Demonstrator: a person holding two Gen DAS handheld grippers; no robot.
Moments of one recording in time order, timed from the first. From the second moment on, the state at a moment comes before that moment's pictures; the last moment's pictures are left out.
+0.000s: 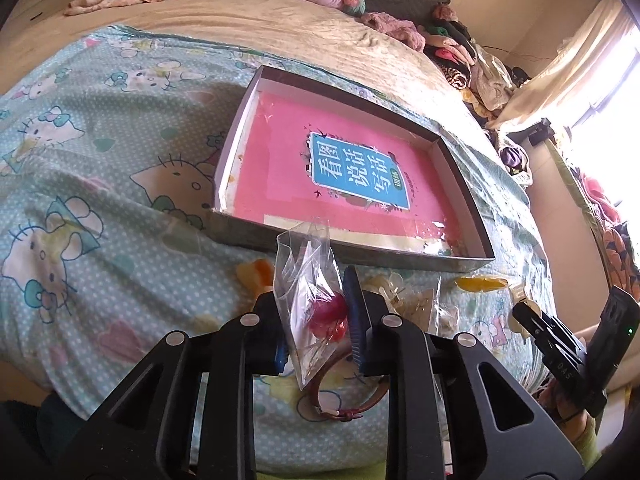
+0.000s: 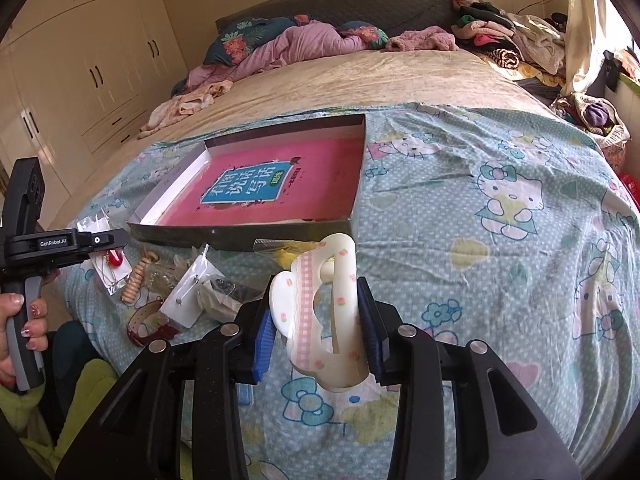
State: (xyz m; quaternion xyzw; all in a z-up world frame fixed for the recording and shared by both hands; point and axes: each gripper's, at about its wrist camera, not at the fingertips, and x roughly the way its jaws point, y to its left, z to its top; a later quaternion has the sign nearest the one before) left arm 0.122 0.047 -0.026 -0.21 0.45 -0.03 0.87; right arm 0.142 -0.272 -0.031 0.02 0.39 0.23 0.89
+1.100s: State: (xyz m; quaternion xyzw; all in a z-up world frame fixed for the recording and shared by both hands) left arm 0.234 0.064 -0.036 -0.15 0.47 -0.03 0.87; right arm 0.265 -0.203 -0.015 -0.01 0.38 0.26 0.89
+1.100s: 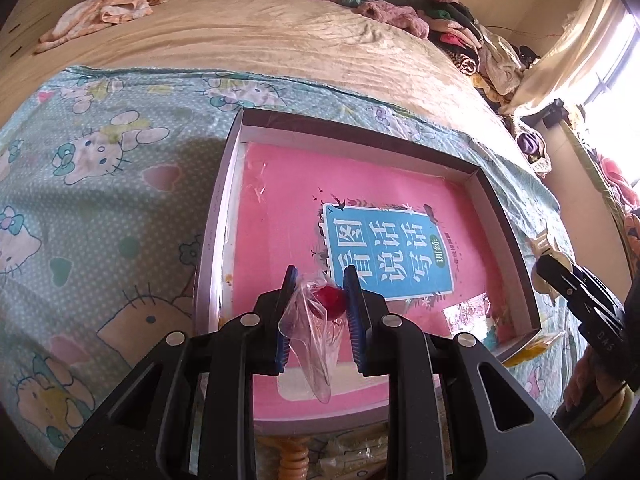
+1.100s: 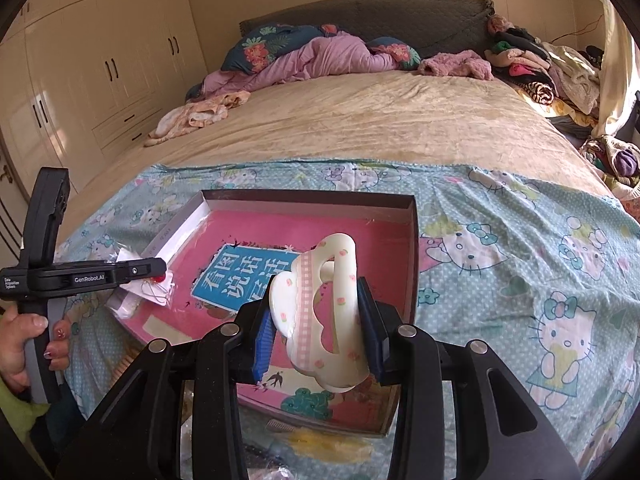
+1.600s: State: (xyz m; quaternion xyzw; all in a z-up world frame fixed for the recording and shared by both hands) left arm 0.247 0.064 -0.052 -0.13 0.48 -0.03 0.87; right arm 0.287 -0.204 -0.053 -0.01 0.44 0.24 0.87
